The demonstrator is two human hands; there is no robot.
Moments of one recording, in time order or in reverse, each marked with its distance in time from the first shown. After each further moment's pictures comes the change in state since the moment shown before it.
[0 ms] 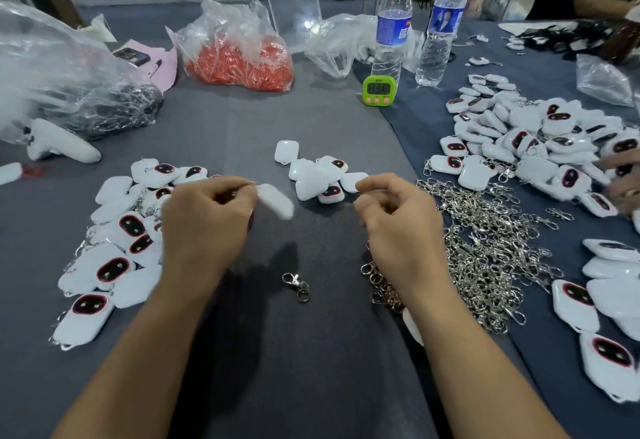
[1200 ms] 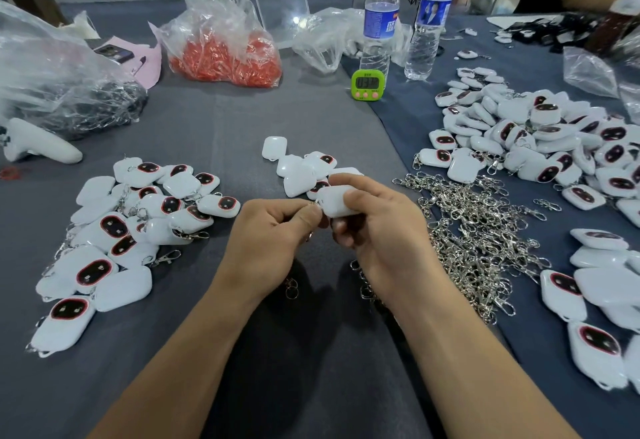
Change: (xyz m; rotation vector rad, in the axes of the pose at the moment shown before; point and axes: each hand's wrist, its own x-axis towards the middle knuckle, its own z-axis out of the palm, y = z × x) left_hand -0.034 0.015 0.039 -0.276 -0.463 0.107; right_hand -0.002 -0.013 0.003 0.712 -0.208 0.401
